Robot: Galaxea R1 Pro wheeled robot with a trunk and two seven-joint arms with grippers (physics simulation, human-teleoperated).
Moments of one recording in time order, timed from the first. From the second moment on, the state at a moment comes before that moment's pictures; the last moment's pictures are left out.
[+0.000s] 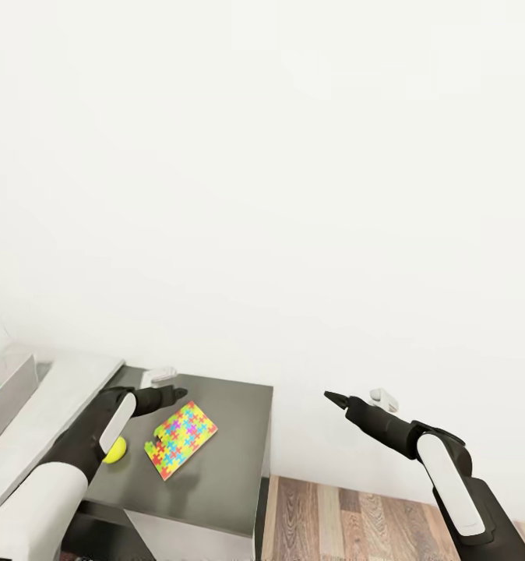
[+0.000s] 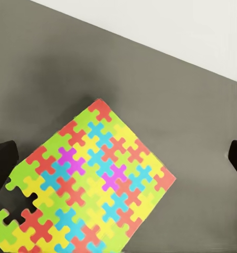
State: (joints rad) left arm -0.70 0.16 -0.07 -0.80 0.40 0.66 -0.09; right arm -0.32 -0.12 -0.05 -1.41 -0.86 0.79 0.06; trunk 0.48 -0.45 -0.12
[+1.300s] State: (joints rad) left arm -0.70 0.23 -0.06 -0.80 0.40 0.69 -0.18; right arm -0.32 -0.12 -0.04 -1.41 -0.86 0.78 0.06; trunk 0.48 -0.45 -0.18
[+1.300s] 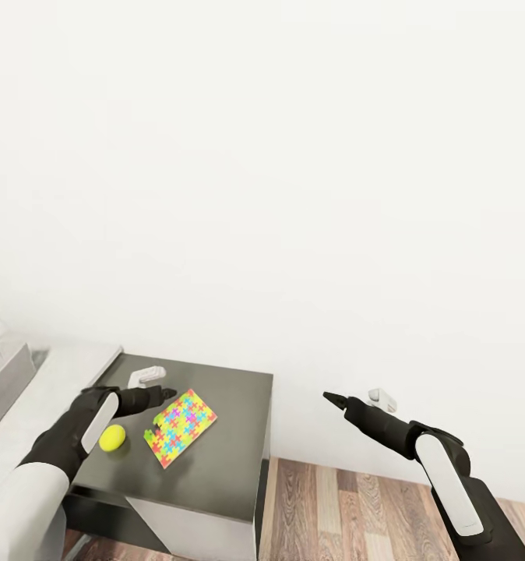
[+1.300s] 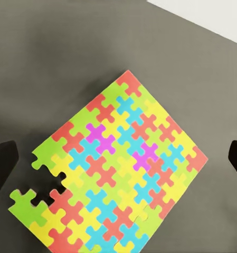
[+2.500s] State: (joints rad) left arm -0.70 0.22 -0.07 -0.80 0.40 0.67 -0.18; right arm -0.32 -0.12 -0.04 -1.42 -0.86 0.78 0.06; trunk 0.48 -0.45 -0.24
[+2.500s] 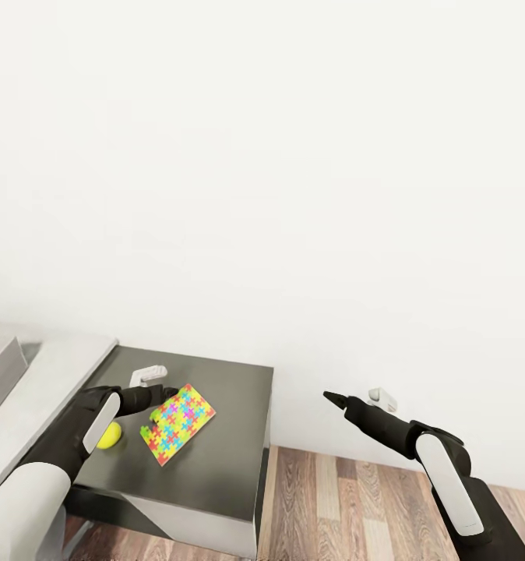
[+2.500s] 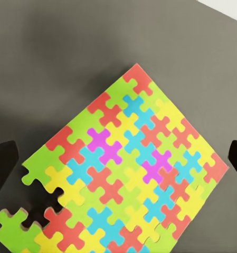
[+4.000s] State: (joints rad) left arm -0.70 0.23 -0.07 -0.80 0.39 0.65 -0.18; right arm -0.32 -0.12 -0.04 -1.41 -0.86 0.78 0.06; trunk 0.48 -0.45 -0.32
